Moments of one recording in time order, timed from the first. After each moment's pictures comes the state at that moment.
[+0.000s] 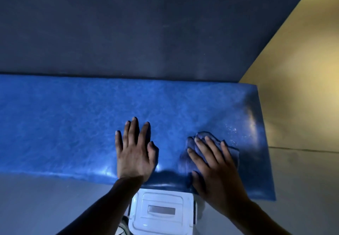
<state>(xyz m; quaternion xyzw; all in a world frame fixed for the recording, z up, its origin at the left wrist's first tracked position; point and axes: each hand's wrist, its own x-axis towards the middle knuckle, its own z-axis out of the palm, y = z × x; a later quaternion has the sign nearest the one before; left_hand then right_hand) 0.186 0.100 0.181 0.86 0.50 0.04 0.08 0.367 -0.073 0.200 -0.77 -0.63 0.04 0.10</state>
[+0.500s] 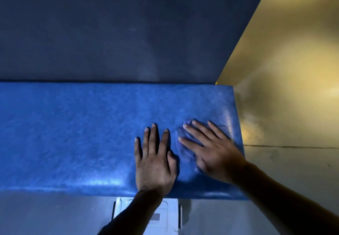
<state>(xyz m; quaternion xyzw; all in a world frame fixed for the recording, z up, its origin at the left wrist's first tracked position) 0.276 0.027 0.181 0.89 0.45 0.04 0.09 0.469 -0.063 0.208 -0.70 -0.71 0.05 0.01</state>
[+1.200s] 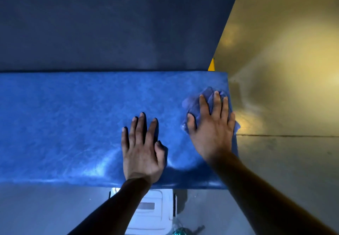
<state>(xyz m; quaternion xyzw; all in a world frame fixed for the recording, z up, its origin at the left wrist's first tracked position) 0.280 0.025 0.176 0.88 0.46 0.05 0.07 0.460 -0.037 0.201 -0.92 -0.36 0.06 0.11</state>
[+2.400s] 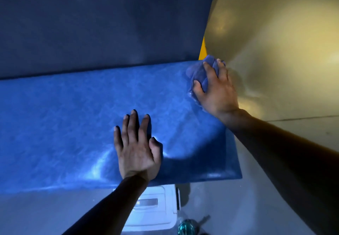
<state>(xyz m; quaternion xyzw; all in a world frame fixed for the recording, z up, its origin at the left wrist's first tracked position) 0.283 0.023 0.171 0.88 0.47 0.05 0.07 0.553 -0.010 0.170 -0.90 -0.35 0.09 0.24</state>
